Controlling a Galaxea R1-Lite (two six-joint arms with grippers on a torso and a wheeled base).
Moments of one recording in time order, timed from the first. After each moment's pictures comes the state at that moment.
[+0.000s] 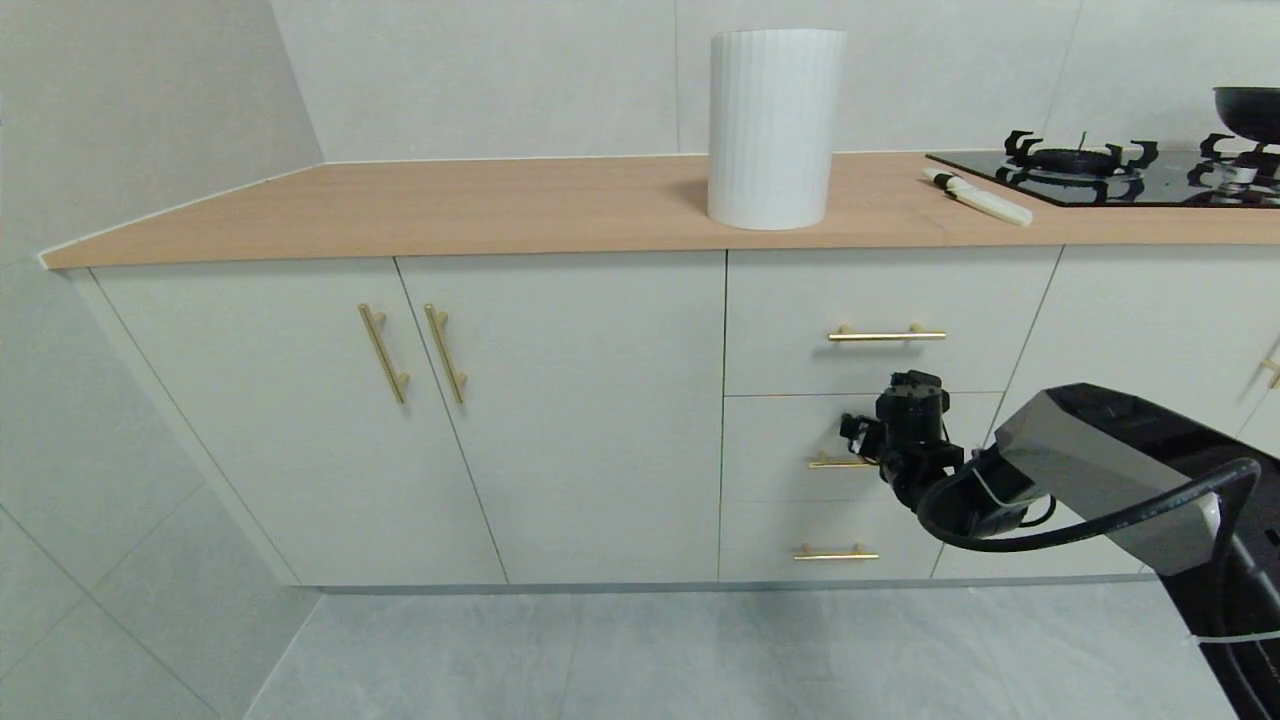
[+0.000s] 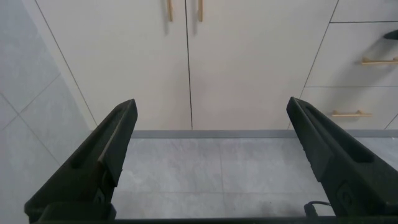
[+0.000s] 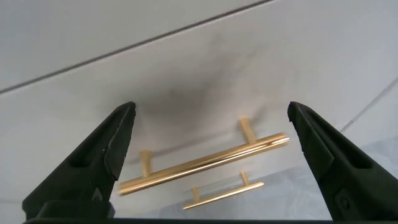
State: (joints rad) left arm 0.00 0.00 0.00 0.00 0.01 0.00; right arm 0.25 2.57 -1.41 -0.86 -0.43 0.36
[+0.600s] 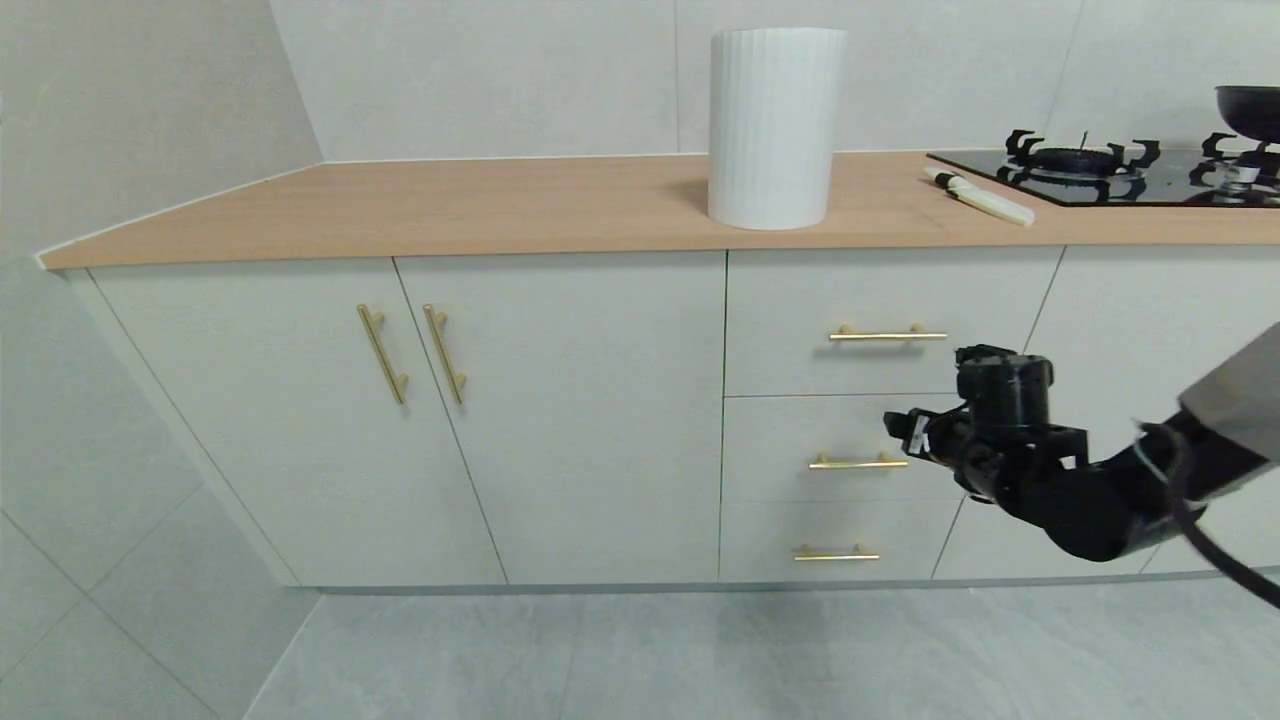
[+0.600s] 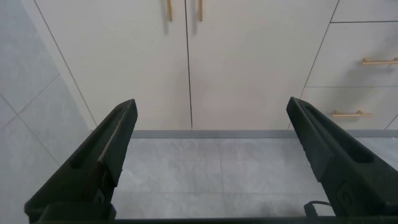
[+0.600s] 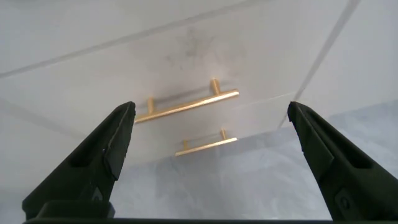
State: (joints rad) left arm 0.00 0.00 0.00 0.00 0.01 0.00; right arm 0.27 2.07 -0.91 -0.78 -0.38 0.34
